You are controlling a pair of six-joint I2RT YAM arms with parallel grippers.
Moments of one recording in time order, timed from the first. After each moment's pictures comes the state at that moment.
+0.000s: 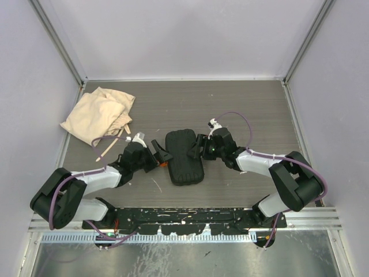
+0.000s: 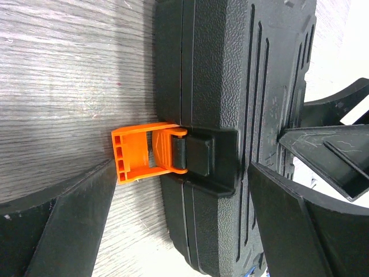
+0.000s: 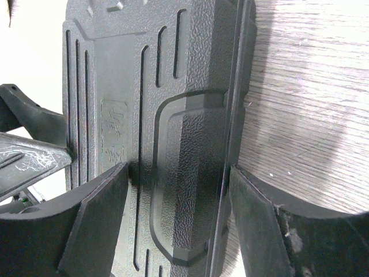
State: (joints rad) left arm -0.56 1.31 0.36 0.38 0.14 -1.01; right arm 0.58 1.48 0.60 0.23 -0.23 0.67
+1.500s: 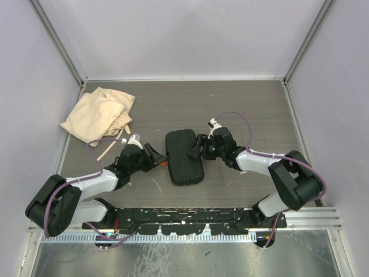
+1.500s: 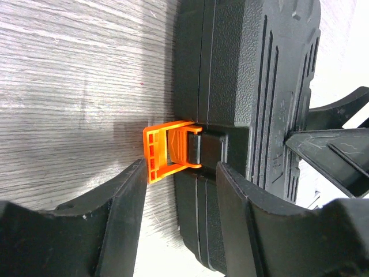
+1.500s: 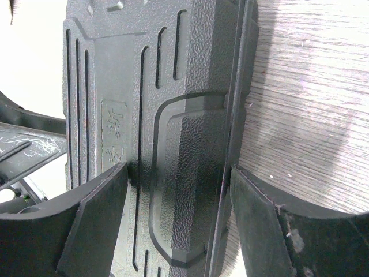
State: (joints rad) left arm -0.56 1.23 0.31 0.36 0.09 -1.02; right arm 0.57 1.49 0.60 0.24 -0.25 0.67
